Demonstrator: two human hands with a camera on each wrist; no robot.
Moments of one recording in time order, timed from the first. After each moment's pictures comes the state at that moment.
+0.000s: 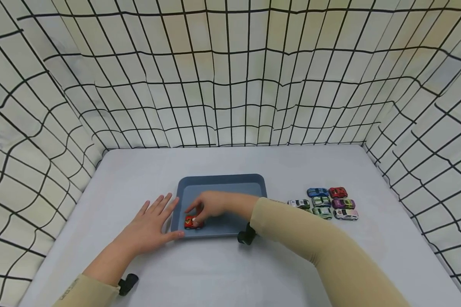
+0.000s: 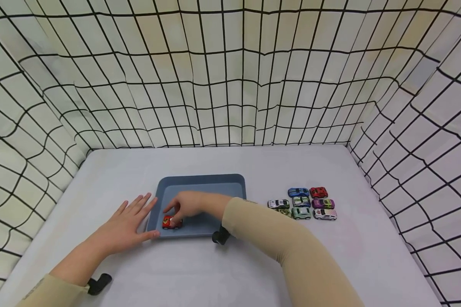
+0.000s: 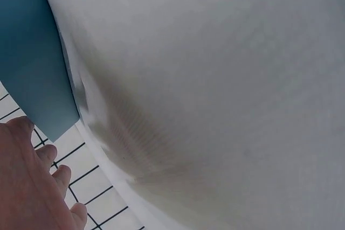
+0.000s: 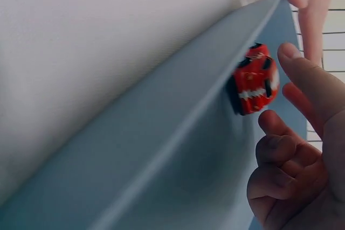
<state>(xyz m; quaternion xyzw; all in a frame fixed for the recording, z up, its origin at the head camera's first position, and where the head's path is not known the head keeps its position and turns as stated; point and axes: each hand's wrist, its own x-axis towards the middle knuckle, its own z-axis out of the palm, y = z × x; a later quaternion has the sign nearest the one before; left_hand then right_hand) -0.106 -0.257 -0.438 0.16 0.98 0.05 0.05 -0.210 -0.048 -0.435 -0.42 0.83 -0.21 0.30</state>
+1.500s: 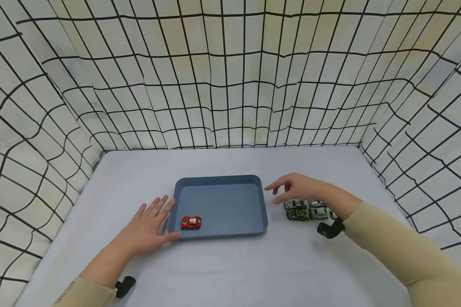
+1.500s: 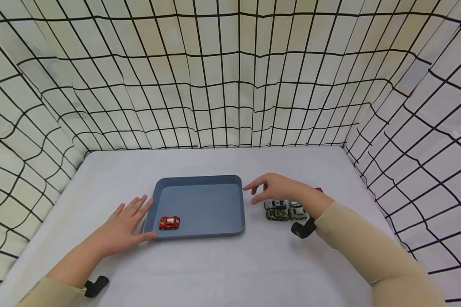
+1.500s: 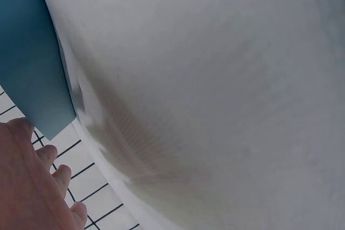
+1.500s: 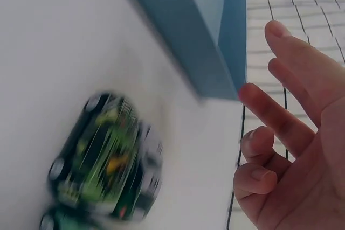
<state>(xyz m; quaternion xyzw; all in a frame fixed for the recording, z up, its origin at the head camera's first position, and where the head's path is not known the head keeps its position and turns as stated) -0.104 -0.257 -0.443 0.15 0.99 0.06 0.06 -0.221 0.185 -0.397 -0.29 0.88 -0.28 0.25</state>
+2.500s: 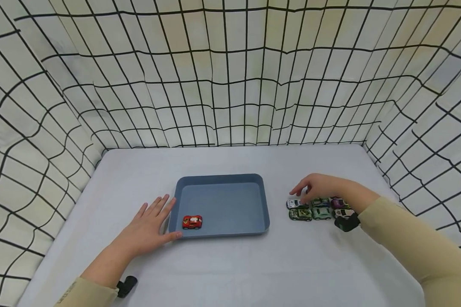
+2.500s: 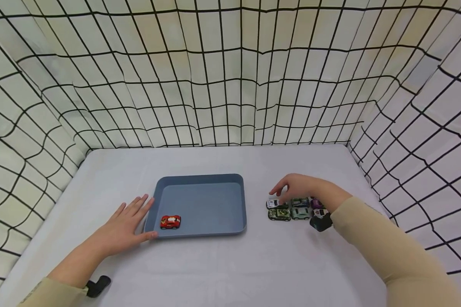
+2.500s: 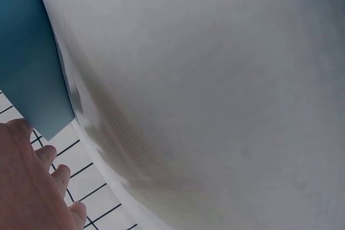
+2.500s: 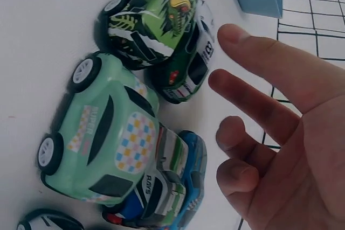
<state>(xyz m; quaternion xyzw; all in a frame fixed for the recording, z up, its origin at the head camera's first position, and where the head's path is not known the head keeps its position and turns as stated) -0.105 -0.258 -0.448 0.14 0.99 0.06 0.06 -0.238 0.241 -0.415 -0.25 0.89 -0.24 0.31</state>
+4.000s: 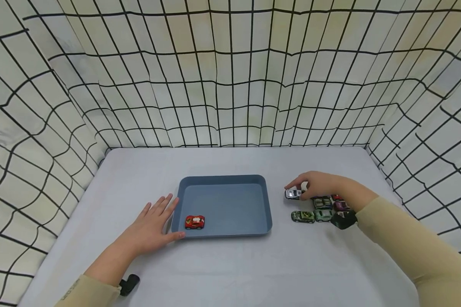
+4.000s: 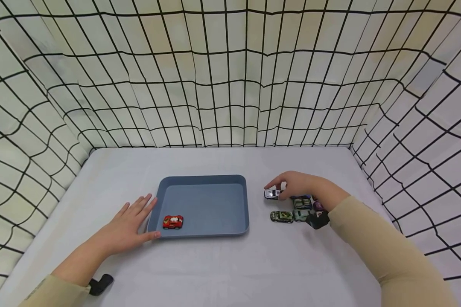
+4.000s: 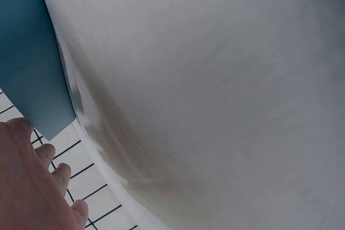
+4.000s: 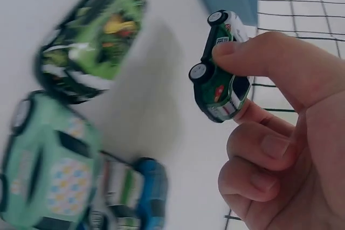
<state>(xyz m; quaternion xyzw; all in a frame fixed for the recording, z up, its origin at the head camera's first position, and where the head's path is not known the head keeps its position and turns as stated) -0.105 -0.257 -0.447 0.15 0.99 0.06 0.06 -0.247 0.227 -0.409 -0.27 0.90 -0.20 0.28</state>
